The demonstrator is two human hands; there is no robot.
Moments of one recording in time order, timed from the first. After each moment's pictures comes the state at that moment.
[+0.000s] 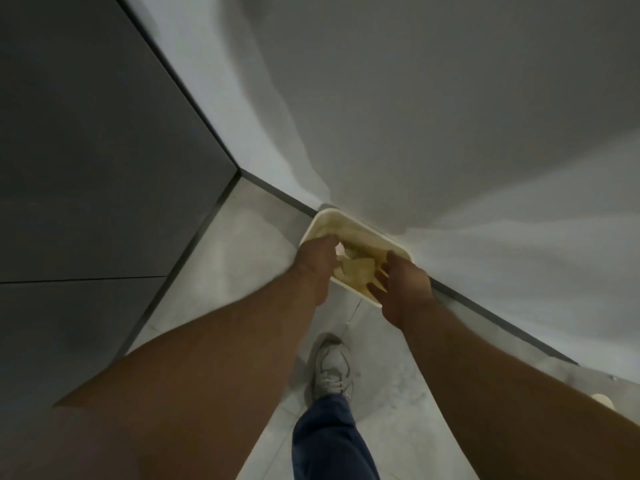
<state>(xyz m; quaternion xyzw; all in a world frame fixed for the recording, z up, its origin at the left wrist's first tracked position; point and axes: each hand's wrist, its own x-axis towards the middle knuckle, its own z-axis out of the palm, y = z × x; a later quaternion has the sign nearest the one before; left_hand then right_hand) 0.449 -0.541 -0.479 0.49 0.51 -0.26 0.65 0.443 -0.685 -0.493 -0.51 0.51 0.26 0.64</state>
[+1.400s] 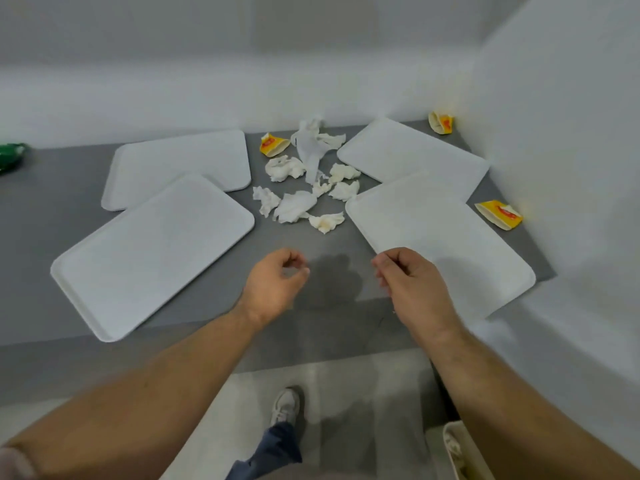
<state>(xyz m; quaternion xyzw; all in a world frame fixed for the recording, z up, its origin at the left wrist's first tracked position) 0.077 -0.145 0.042 0.71 0.50 0.21 0.45 0.277 -0.276 0.089 -0.75 -0.33 0.30 0.49</state>
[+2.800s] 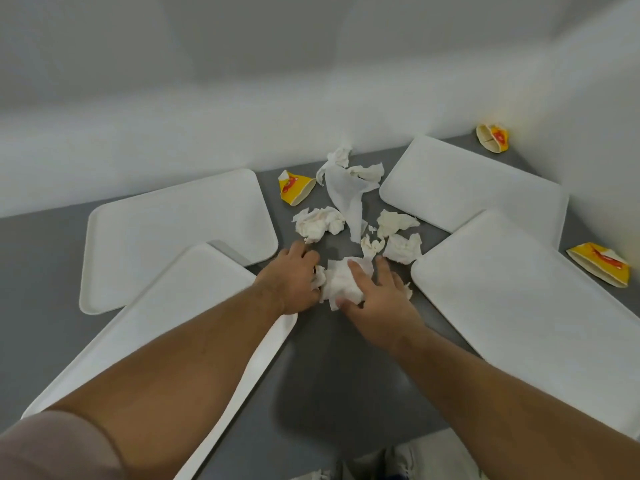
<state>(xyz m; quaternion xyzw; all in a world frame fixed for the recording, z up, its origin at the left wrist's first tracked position) 0.117 0.133 0.007 0.93 0.34 -0.09 0.13 0.254 -0.024 0.015 -0.83 -0.48 0.28 0.10</state>
